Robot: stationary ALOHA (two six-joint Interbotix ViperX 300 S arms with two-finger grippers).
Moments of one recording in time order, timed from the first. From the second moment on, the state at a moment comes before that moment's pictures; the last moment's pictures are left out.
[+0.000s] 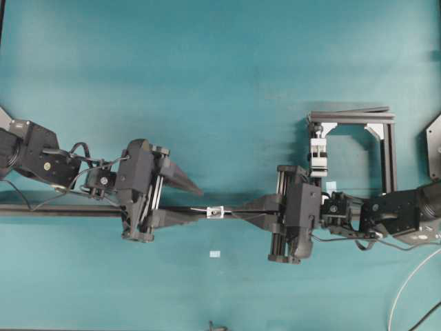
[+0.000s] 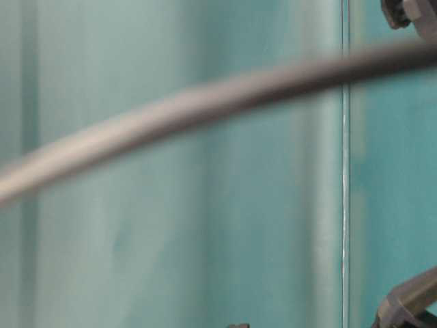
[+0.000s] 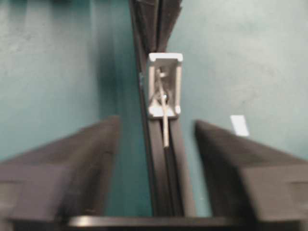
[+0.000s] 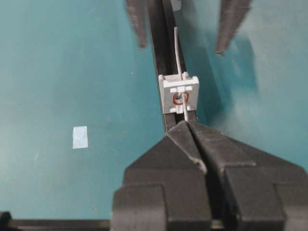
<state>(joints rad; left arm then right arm) -0.25 0.20 0.91 -0.06 -0.74 -0.16 0.45 0.26 0.79 0.79 -0.75 -0.15</state>
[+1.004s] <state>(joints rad) -0.25 0.19 0.92 -0.06 -0.71 -0.18 0.45 0.26 0.78 0.79 -0.72 -0.15</state>
